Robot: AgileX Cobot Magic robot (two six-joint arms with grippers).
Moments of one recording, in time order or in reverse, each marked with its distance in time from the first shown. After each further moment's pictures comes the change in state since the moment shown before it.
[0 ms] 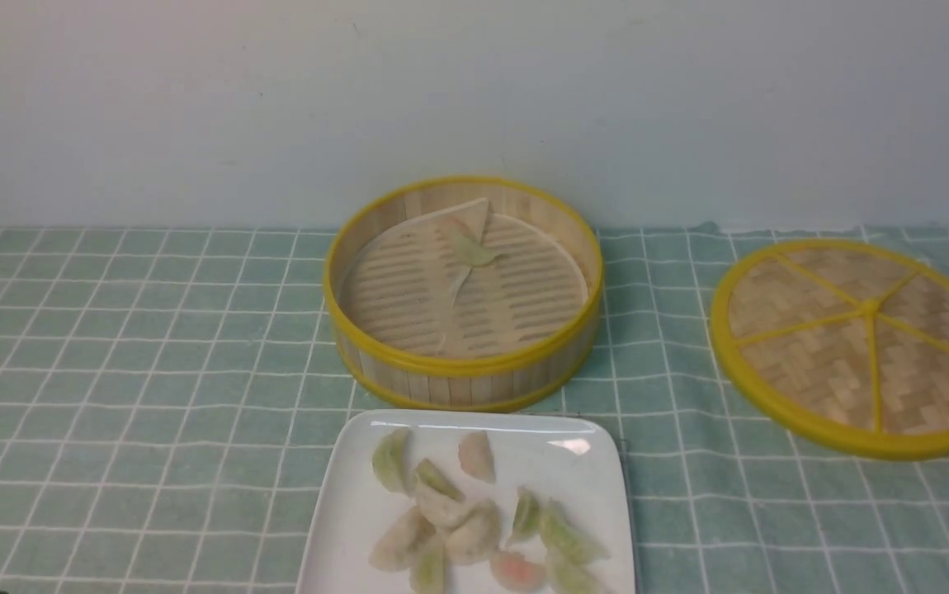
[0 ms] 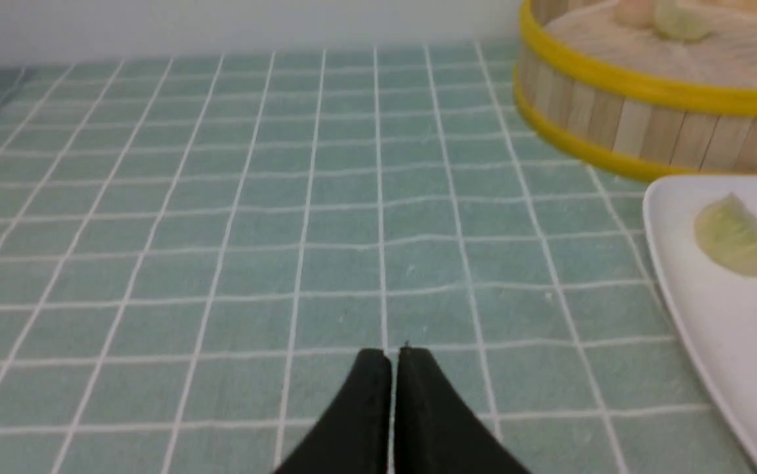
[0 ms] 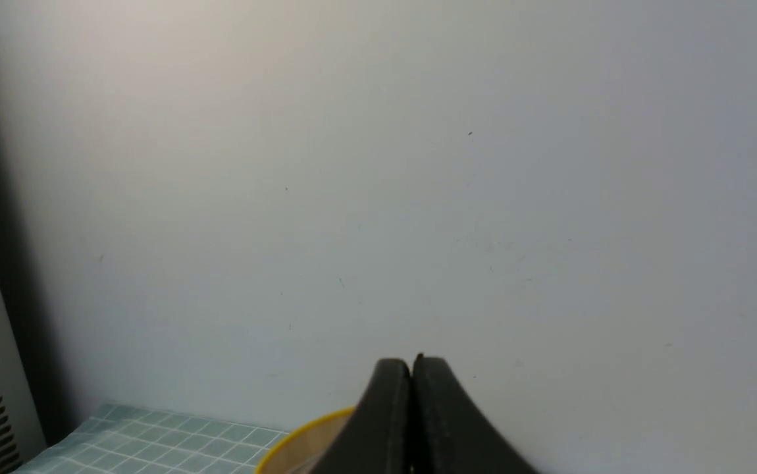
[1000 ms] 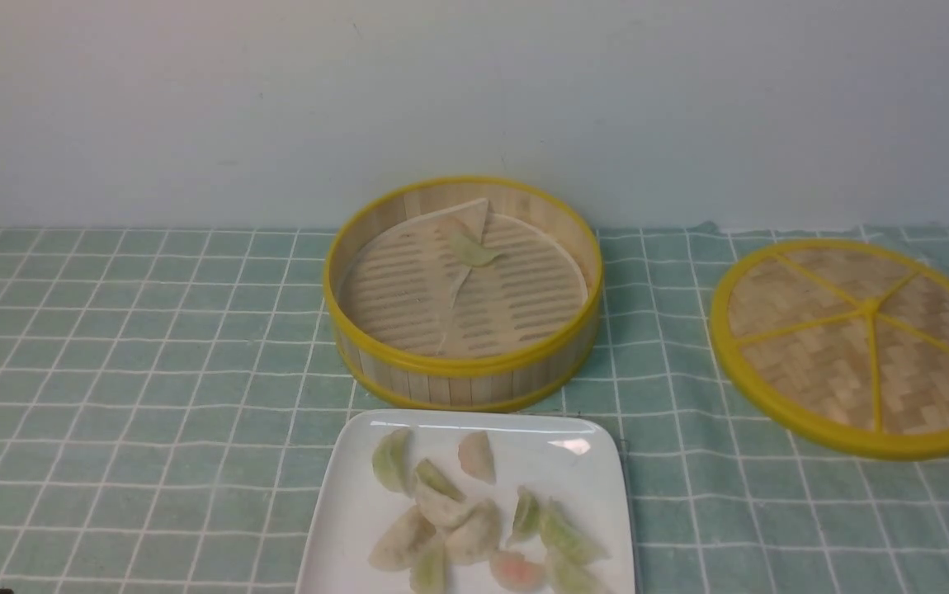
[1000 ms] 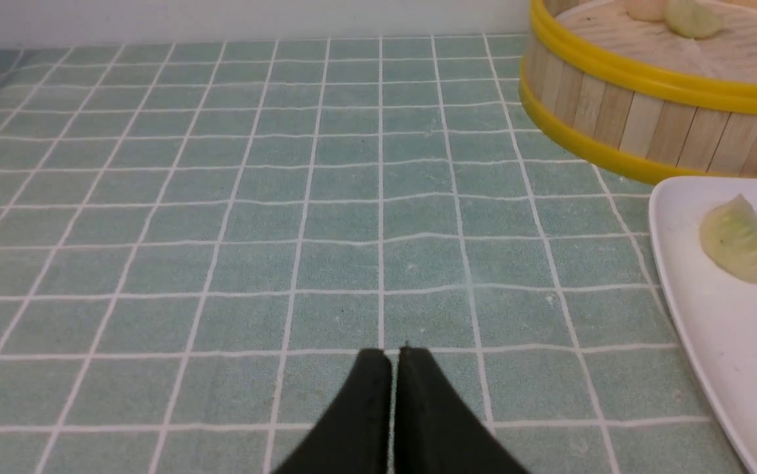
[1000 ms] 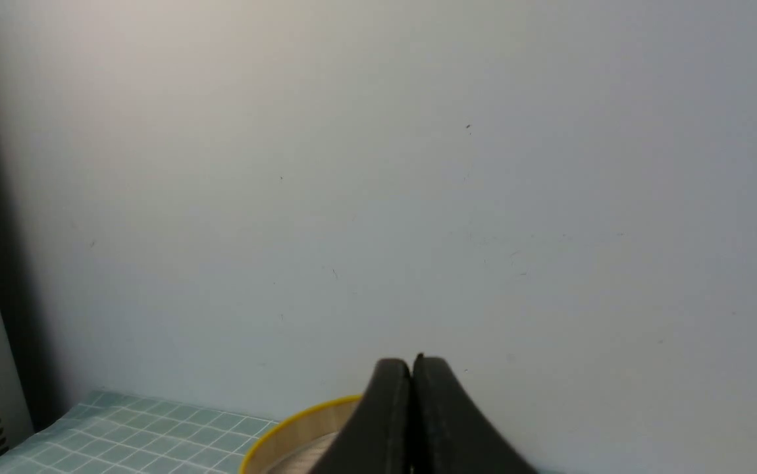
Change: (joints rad) right arm 0.000 0.000 0.007 0.004 0.002 -0.025; left arm 0.009 0.000 0.018 -0.030 -0.044 0.011
